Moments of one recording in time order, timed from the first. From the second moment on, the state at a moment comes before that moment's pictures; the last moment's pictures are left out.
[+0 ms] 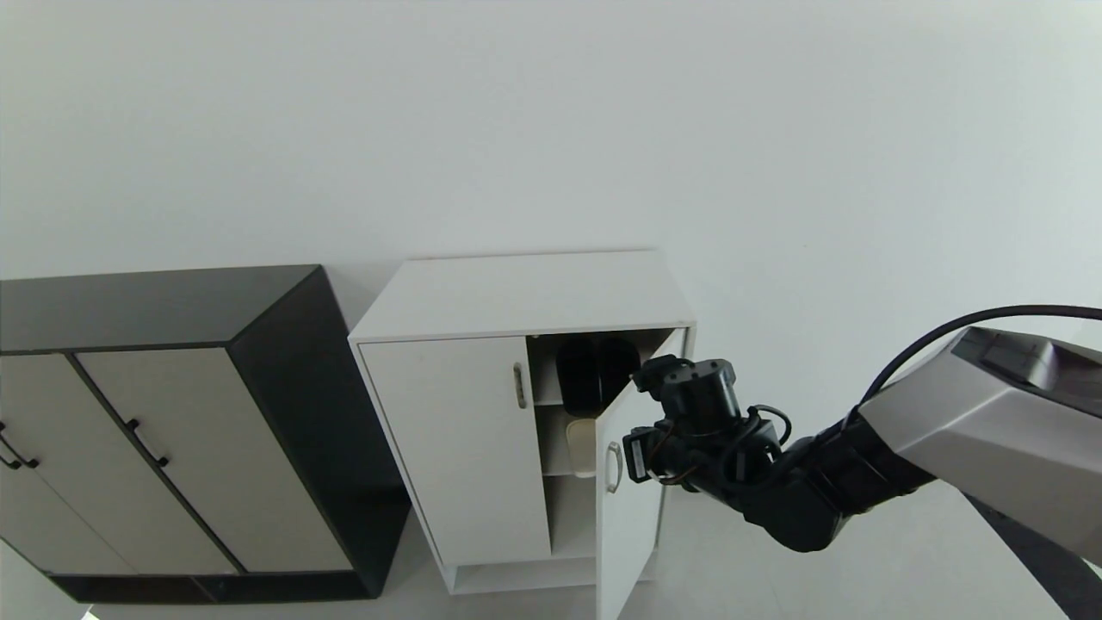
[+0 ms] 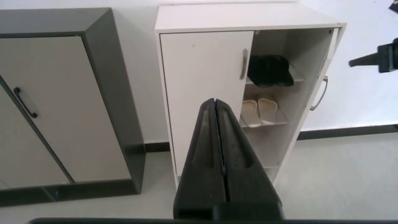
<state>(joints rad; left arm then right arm) 0.00 0.00 0.00 0.00 0.01 0.00 0.68 2.20 -1.11 -0.62 -0.22 0.16</state>
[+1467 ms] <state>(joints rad) 0.00 0.00 0.00 0.00 0.01 0.00 0.64 2.35 -1.23 -0.75 -0.02 0.15</state>
